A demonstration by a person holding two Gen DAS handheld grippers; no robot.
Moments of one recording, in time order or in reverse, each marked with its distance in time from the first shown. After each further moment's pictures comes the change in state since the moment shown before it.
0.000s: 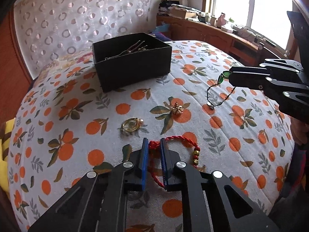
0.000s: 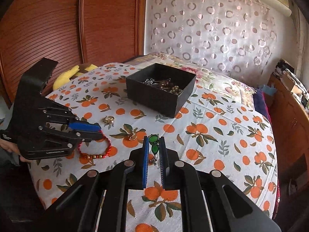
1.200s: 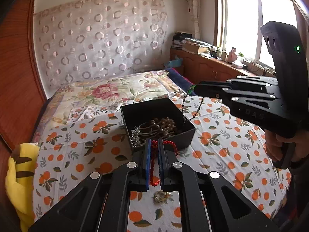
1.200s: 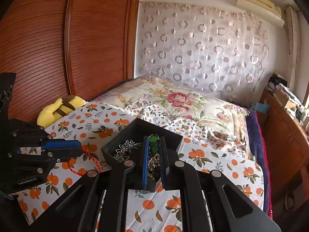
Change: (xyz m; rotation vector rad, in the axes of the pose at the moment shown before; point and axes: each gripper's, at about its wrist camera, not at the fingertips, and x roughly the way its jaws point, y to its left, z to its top) left arm -0.051 0.036 0.082 -0.067 -0.239 0.082; right arm 0.030 -0.034 0.116 0.015 -0.132 -0.071
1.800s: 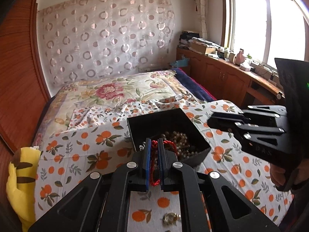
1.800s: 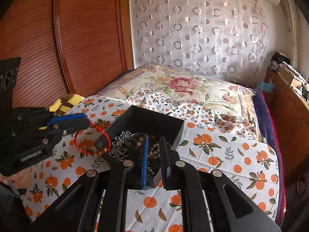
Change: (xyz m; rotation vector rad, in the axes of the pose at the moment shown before) left arm 0.033 0.014 0.032 -0.022 0.013 0.038; right arm 0.028 -0.020 -0.015 0.104 0.080 0.050
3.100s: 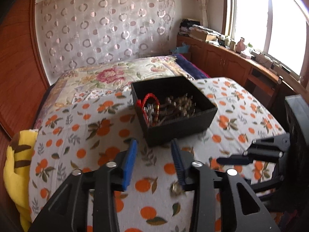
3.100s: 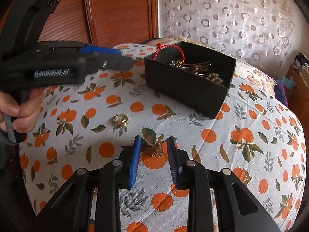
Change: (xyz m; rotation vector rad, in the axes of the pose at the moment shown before) left arm -0.001 0.011 -0.059 0.001 0.100 -0.006; right arm 0.016 0.071 -0.099 -0.139 0.206 0.120
